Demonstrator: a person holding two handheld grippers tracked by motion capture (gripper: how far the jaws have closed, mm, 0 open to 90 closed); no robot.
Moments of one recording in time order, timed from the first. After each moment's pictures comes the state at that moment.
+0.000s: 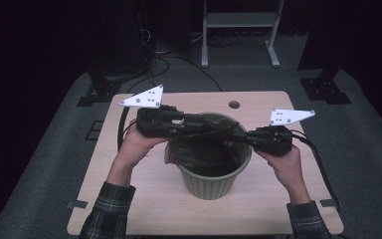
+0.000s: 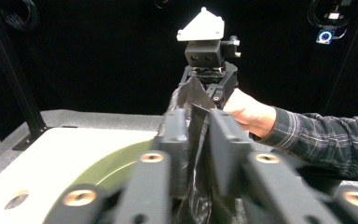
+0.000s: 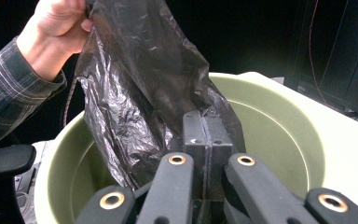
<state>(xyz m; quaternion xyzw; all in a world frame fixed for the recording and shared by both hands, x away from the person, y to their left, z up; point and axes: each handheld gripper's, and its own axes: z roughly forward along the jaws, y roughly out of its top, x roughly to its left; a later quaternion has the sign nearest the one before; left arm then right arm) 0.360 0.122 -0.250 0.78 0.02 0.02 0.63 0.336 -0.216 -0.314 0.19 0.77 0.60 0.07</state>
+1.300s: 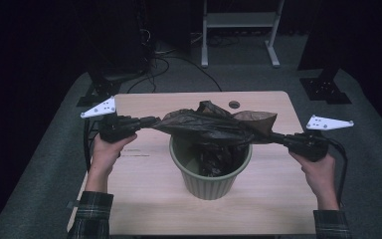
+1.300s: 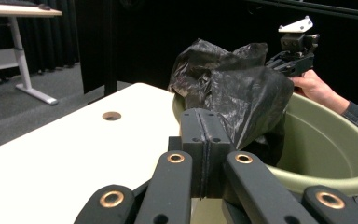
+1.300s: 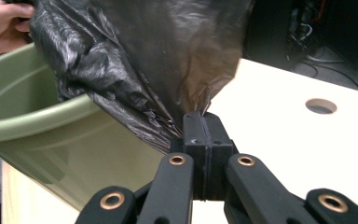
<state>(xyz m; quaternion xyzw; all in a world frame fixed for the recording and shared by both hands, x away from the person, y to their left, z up) 0.383 0.237 -0.319 0.74 0.20 0.08 0.63 0.339 -0.314 -0.353 0.33 0.75 0.56 0.12</state>
